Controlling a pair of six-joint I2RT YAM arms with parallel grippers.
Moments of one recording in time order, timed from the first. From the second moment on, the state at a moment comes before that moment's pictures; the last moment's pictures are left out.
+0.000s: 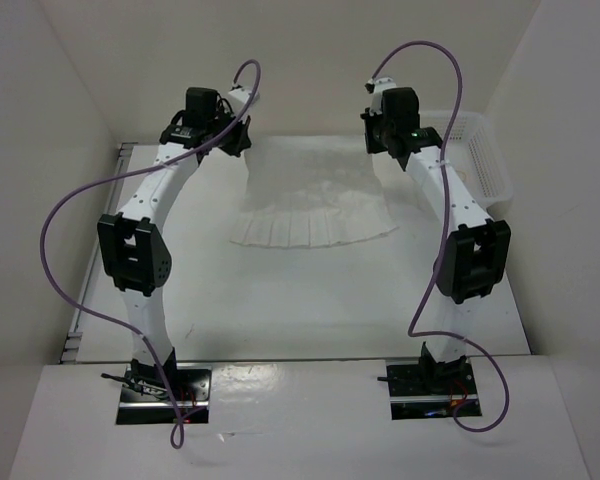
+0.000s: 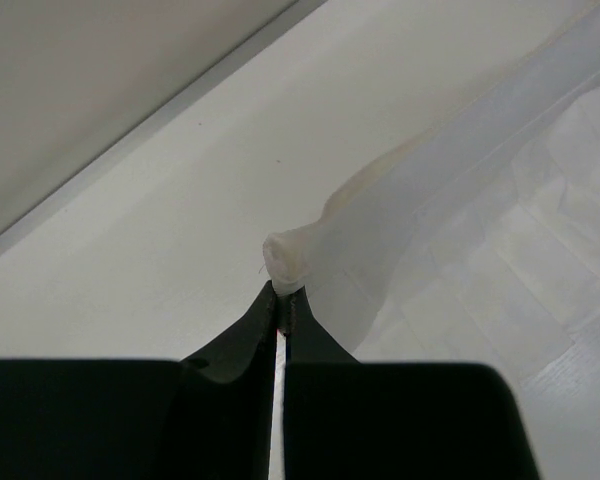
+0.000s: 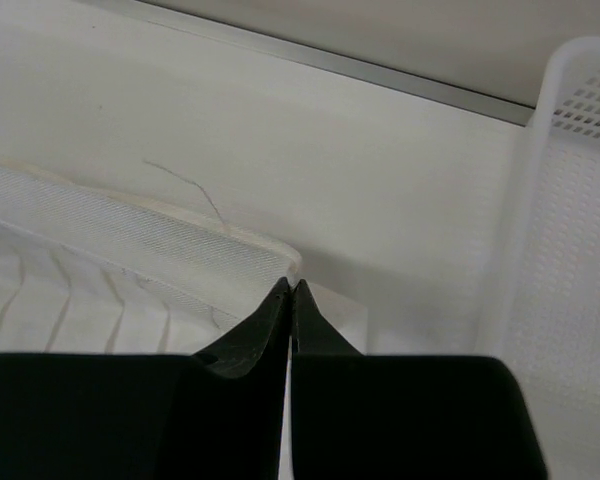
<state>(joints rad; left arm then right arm) -0.18 2.00 1.99 -0.53 0.34 0.28 0.22 1.88 1.86 -0.50 0.02 -0.06</state>
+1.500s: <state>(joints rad) -0.16 1.73 1.32 -0.55 0.24 0.44 0.19 1.69 1.29 -0.56 0.09 -0.40</state>
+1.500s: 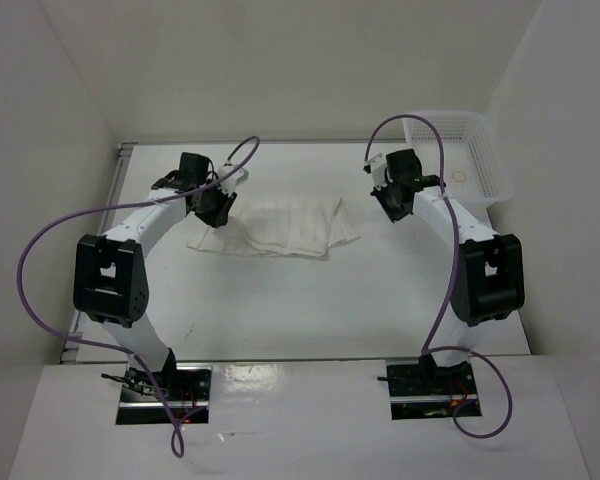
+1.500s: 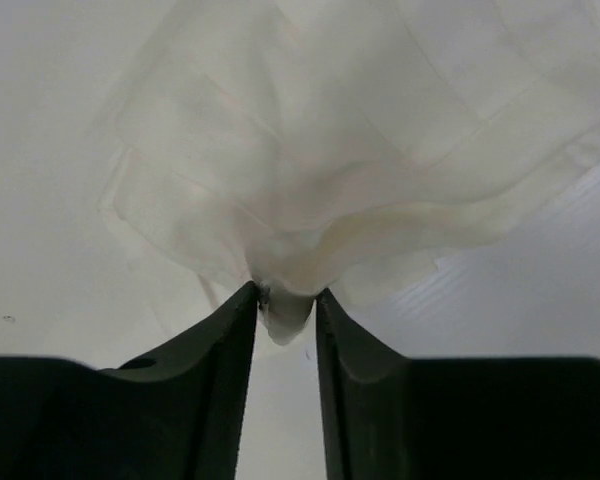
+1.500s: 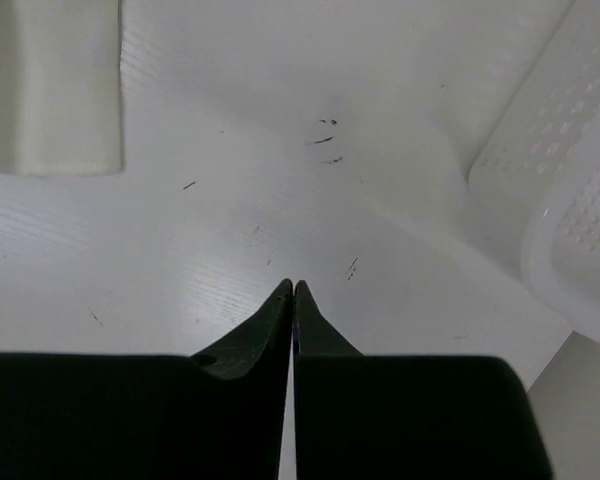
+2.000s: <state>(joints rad) -0.08 1.57 1.24 -0.71 0.27 0.44 0.21 1.69 1.34 -0.60 0.06 -0.38</state>
